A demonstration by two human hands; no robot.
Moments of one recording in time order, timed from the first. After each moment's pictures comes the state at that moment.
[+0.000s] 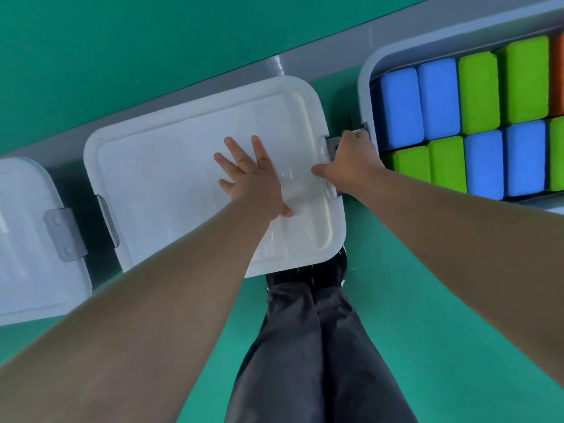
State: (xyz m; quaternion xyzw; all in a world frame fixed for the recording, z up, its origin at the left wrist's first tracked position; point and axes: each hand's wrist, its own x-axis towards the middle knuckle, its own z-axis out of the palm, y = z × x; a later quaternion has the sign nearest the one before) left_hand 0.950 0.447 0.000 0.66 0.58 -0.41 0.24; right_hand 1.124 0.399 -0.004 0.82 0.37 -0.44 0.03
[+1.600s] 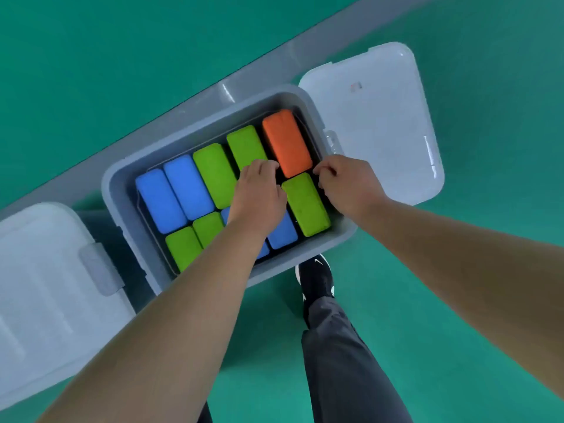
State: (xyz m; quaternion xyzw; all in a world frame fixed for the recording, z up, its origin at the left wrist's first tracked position) left_hand 1.425 0.302 0.032 0.84 0.43 -0.10 0.32; right_hand 1.589 0.205 0.060 0.85 0.26 -0.42 -0.17
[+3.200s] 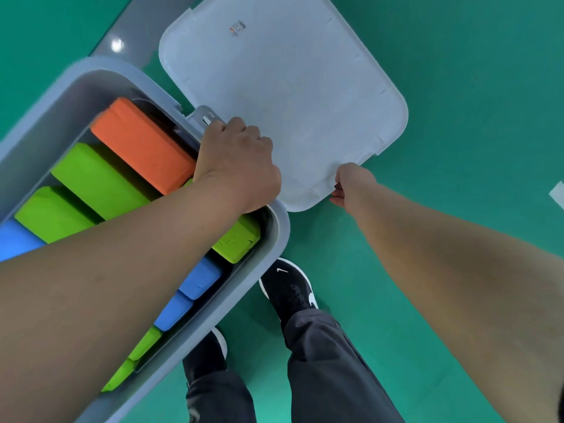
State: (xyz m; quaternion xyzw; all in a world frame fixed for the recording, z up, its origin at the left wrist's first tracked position) left_hand 1.598 0.237 -0.077 0.96 0.07 -0.28 -0.02; right_hand 1.693 0.038 -0.168 0.70 -0.46 -0.41 -0.36
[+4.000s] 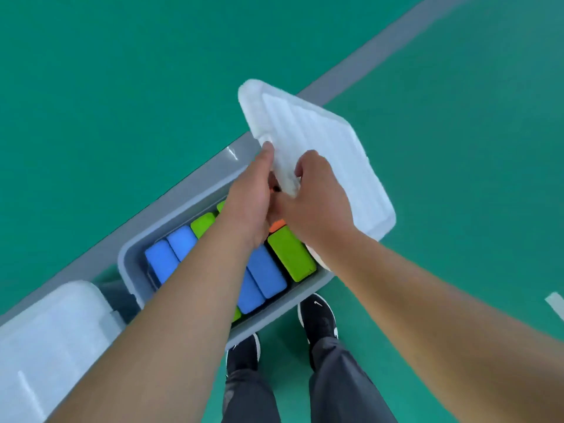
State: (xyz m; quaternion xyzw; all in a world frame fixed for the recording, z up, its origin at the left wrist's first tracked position) left_hand 1.546 0.328 0.192 0.39 0.52 0.03 0.76; right_hand 1.607 0.233 0.191 0.87 0.23 -0.28 -0.33
